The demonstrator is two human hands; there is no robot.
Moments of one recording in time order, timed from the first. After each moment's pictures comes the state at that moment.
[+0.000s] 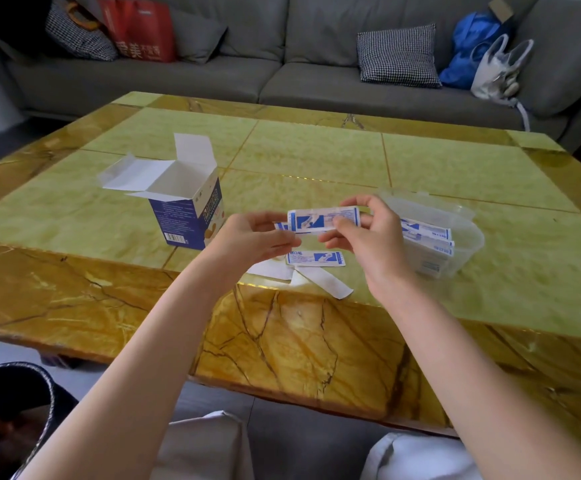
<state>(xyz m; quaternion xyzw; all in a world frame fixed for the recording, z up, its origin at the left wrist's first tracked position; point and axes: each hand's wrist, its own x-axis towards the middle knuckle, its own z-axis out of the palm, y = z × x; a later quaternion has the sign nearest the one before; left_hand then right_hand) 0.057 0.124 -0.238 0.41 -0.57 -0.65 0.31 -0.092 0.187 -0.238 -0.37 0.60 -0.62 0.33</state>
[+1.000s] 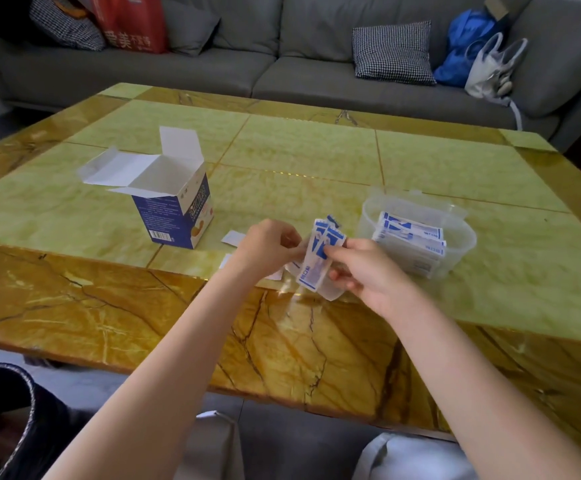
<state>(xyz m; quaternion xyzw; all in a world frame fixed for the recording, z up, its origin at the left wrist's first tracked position) 0.016 0.107 -0.270 0.45 -0.81 -0.33 0.17 -0.108 0.188 -0.262 -0.28 0.65 -0.49 0.51</state>
